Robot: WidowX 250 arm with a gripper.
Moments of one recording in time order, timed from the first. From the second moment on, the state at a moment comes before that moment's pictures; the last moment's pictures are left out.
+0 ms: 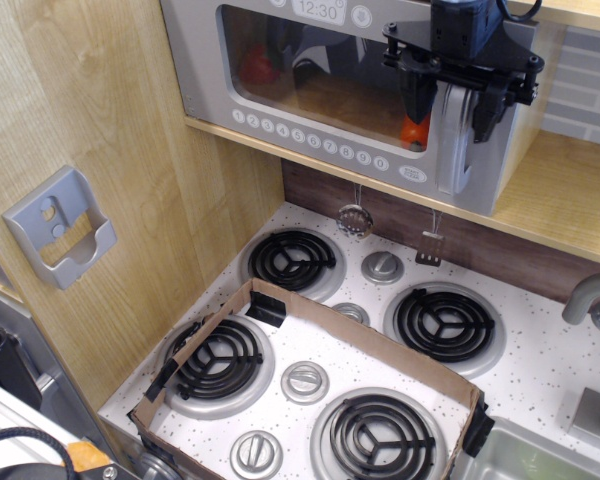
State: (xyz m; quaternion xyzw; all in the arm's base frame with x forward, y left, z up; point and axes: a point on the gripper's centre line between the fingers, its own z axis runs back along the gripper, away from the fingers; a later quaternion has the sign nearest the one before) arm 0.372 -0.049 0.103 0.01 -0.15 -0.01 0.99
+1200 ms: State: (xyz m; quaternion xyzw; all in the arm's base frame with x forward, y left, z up) arm 0.250 -0.090 0.106 0.02 -0.12 0.16 0.98
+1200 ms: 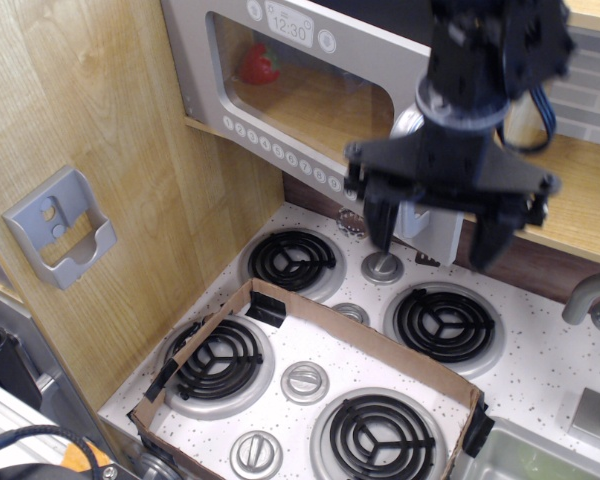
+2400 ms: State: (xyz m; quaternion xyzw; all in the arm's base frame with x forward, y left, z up) arm 0.351 -0.164 0.100 -0.05 -0.15 -0.18 0.97
